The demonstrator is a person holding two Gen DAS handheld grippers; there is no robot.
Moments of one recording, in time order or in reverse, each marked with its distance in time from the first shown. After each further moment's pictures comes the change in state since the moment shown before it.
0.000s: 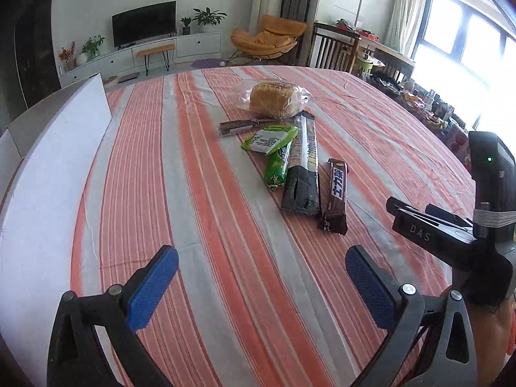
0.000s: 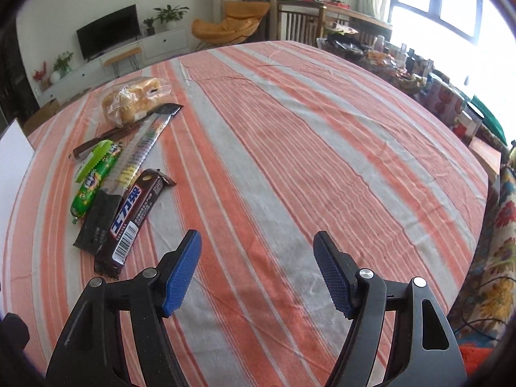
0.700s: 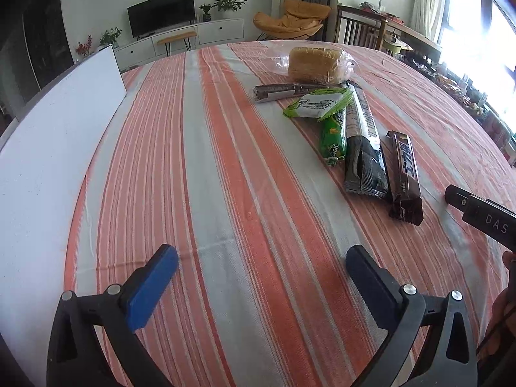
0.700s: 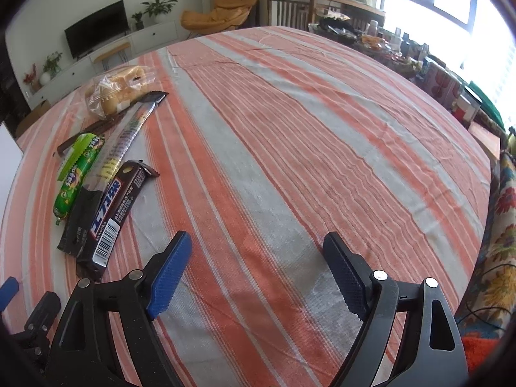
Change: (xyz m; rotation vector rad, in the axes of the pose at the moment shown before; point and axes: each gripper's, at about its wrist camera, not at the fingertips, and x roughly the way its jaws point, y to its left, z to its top) left arm 0.047 0.027 -0.018 -0.003 0.067 0.116; right arm 0.016 -0.003 -0.006 0.035 0.041 -0.018
